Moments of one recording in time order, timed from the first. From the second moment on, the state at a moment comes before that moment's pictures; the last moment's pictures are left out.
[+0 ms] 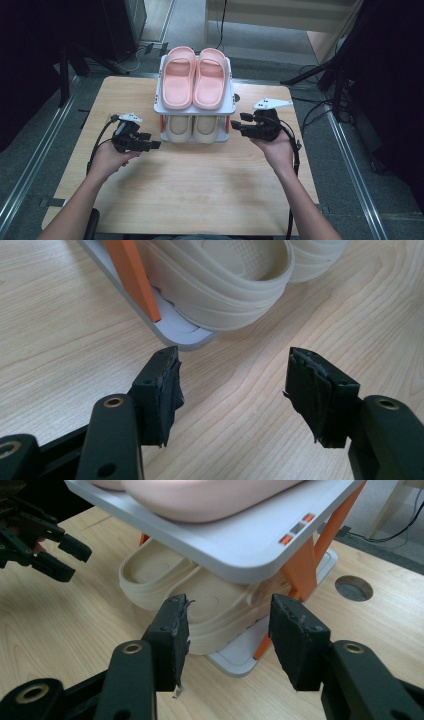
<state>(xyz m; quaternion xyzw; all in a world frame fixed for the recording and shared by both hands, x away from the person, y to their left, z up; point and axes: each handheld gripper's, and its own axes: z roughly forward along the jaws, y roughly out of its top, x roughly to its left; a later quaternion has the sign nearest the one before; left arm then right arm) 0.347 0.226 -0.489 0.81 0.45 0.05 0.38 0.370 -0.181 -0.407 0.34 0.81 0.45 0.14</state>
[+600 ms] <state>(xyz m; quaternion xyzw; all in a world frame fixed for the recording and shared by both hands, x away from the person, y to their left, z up) 0.357 0.219 -0.491 0.81 0.45 0.04 0.37 0.346 -0.191 -0.439 0.35 0.80 0.47 0.14</state>
